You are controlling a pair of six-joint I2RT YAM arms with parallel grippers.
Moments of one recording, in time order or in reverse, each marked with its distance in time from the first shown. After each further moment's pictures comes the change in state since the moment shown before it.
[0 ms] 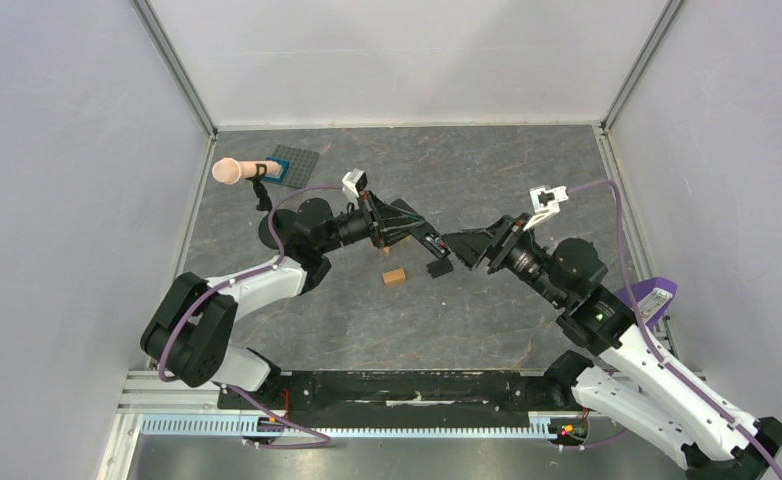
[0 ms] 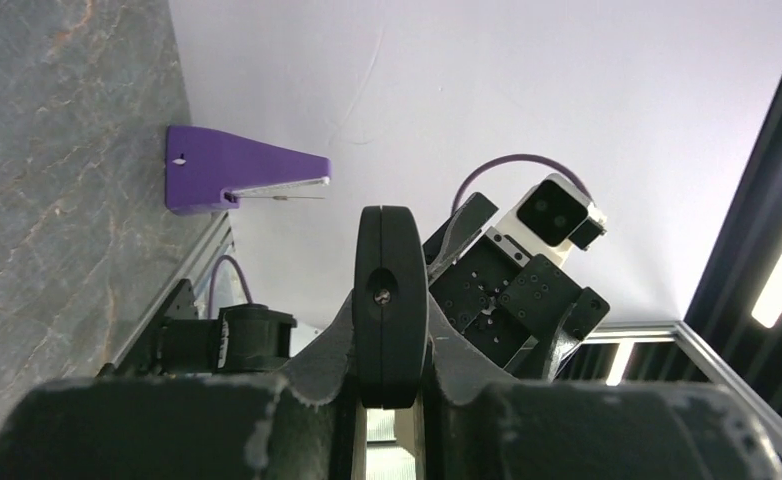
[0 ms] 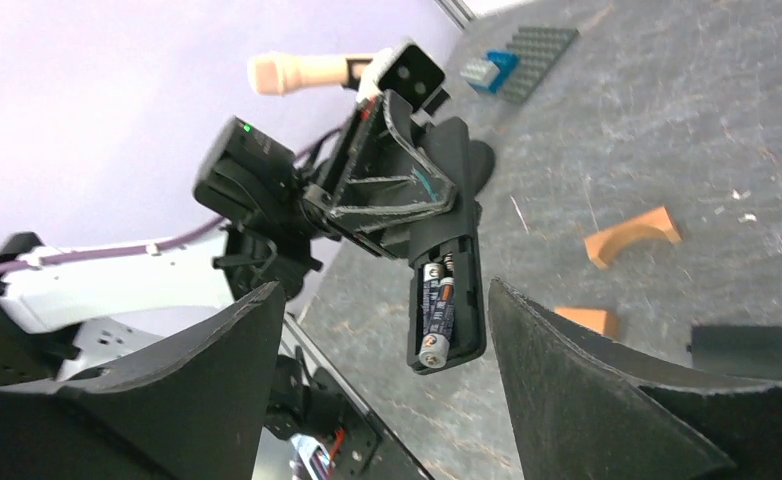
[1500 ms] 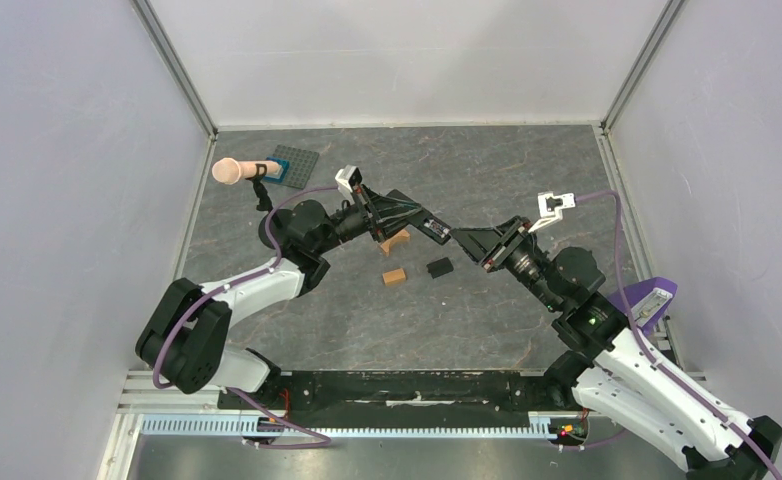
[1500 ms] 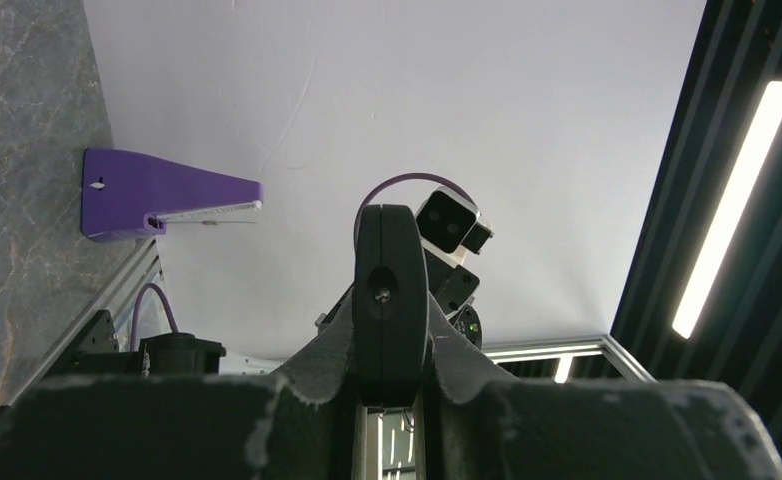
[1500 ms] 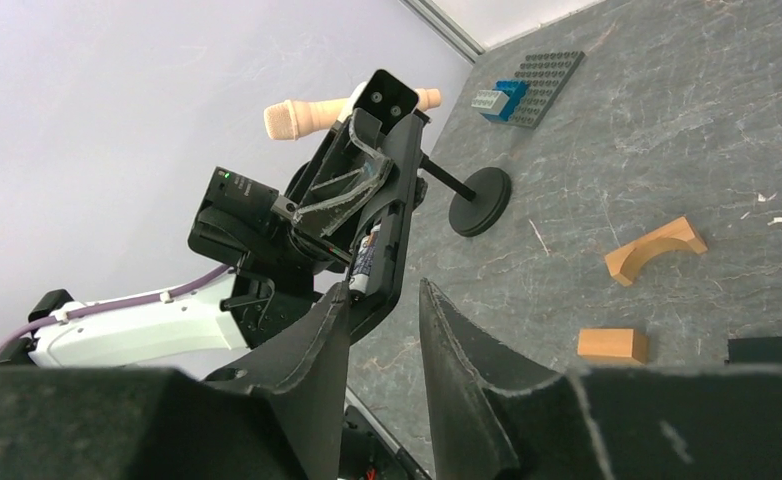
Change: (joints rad) left arm -0.011 -0.042 -0.001 0.074 -0.084 -0.151; right arm 0.001 -0.028 -0.098 0.163 0.077 0.117
